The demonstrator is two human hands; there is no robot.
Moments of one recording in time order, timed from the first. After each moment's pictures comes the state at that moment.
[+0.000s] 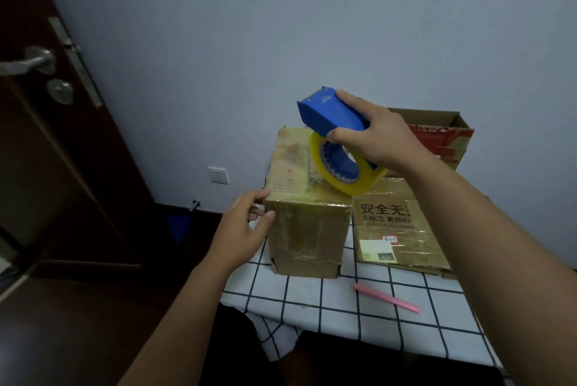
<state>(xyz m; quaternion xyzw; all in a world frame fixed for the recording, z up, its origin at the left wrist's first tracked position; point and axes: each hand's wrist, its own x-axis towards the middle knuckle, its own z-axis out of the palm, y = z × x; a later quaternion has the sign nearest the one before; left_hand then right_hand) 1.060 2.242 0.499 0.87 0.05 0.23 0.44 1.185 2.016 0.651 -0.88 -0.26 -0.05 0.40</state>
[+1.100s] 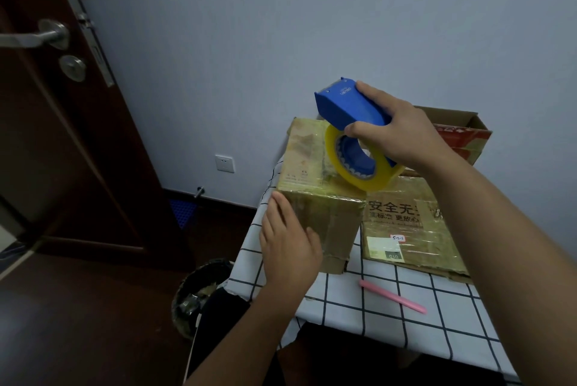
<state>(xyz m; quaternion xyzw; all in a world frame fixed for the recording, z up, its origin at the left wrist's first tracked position) 1.055 2.152 0.472 0.91 0.21 0.25 0.27 1.183 2.021 0.650 -0.87 -0.26 -0.05 0.41</state>
